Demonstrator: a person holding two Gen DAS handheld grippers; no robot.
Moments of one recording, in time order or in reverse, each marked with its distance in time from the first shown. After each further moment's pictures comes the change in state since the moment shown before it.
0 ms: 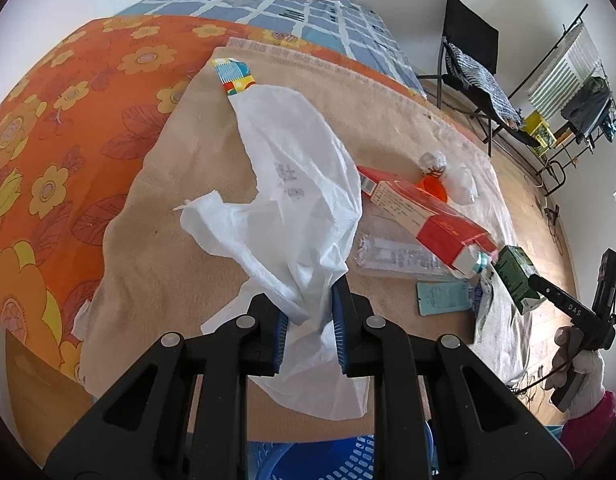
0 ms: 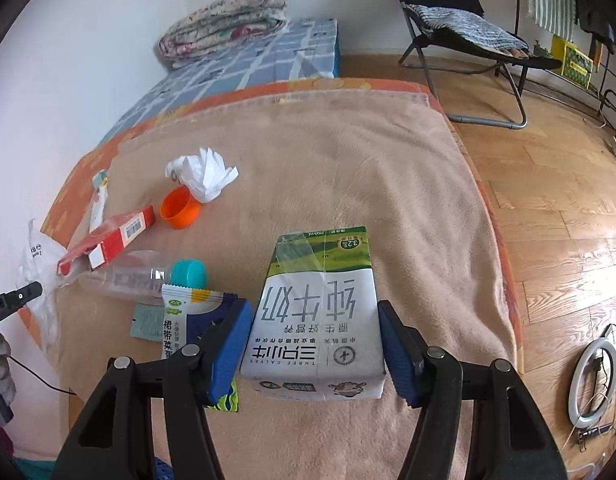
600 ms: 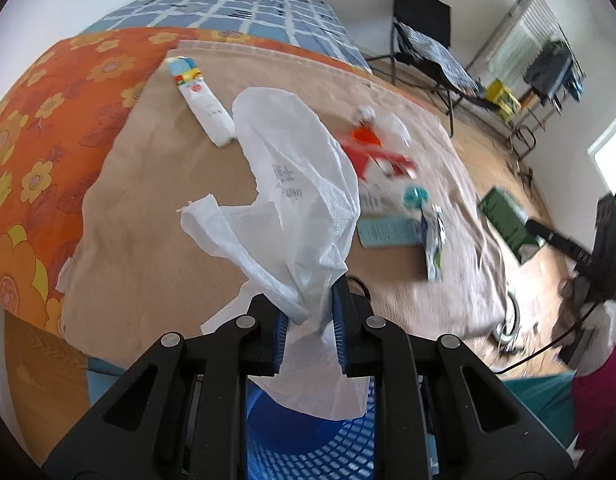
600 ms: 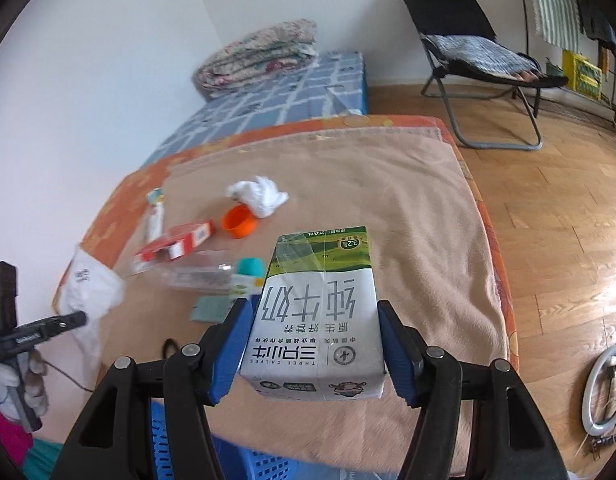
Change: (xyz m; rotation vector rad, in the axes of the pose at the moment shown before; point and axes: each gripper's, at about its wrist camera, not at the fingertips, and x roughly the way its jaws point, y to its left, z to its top) left arm -0.036 -0.044 -0.060 0.146 0.019 -0.075; right arm -0.073 0.011 -0.027 -0.026 -0.120 0.133
